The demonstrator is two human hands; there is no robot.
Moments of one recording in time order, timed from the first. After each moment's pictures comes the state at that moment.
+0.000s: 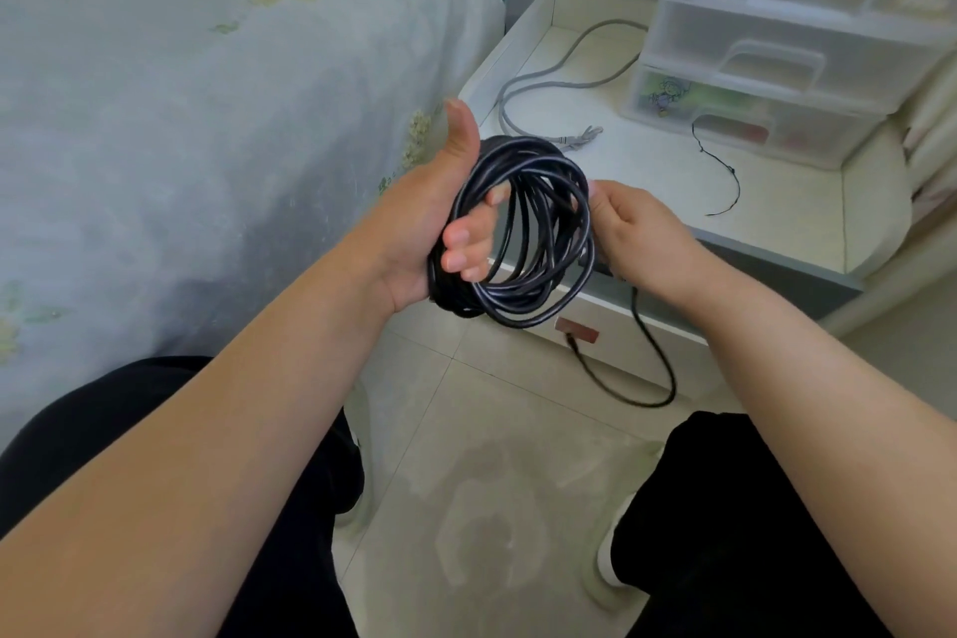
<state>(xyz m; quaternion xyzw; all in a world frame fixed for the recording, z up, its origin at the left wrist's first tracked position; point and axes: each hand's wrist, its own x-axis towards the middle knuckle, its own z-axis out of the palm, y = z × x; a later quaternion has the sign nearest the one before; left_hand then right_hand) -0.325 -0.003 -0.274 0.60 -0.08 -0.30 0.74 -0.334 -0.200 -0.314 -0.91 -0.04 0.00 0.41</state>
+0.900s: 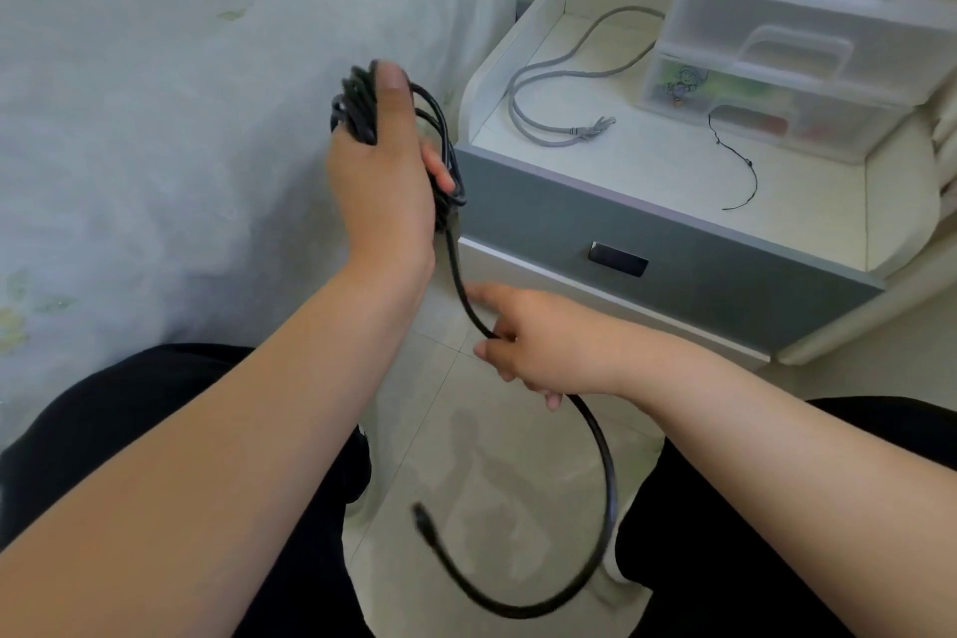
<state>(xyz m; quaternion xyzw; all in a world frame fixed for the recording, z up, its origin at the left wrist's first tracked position) -0.312 -0.012 -0.280 0.62 0.11 0.18 0.76 -0.377 -0.128 -0.321 -0.89 -0.11 0.31 0.33</state>
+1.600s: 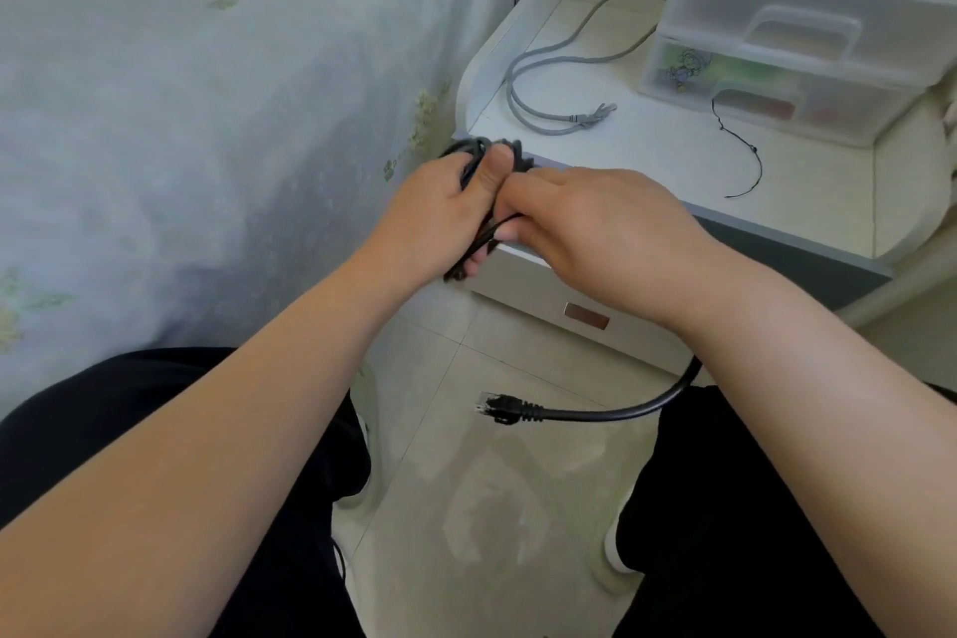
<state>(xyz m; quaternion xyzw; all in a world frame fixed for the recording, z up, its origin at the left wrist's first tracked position) -0.319 -0.006 -0.301 0.86 -0.14 -0.04 0.49 -0.355 -0.160 -0.278 -0.95 -0.28 -0.08 0.11</state>
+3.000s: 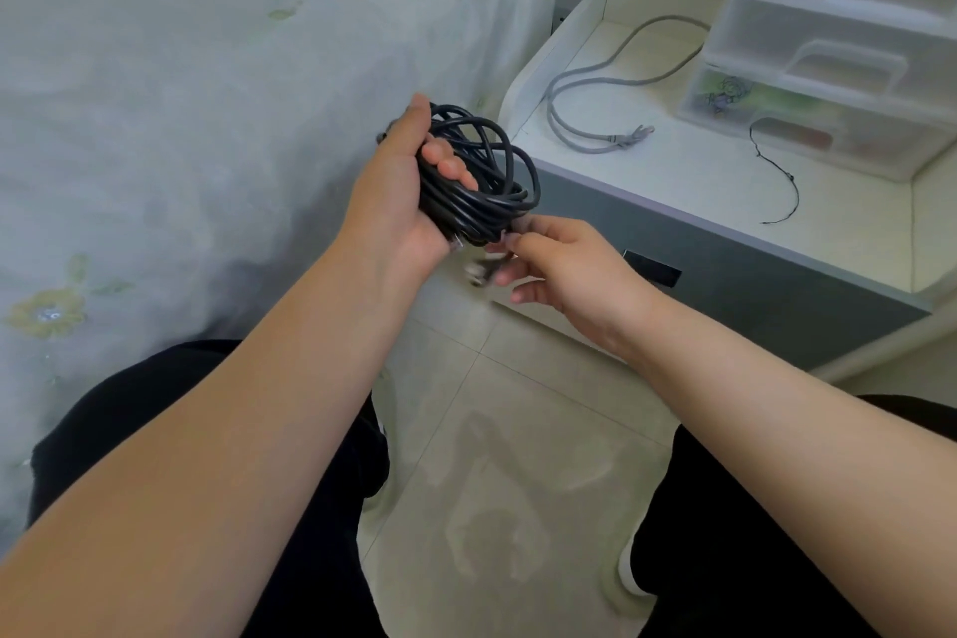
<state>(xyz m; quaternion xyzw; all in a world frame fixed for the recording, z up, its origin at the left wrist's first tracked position) -0.301 0.026 -0.282 0.32 0.15 -0.09 0.93 -0.341 -0.107 -0.322 -0.70 0.02 0.17 0.69</state>
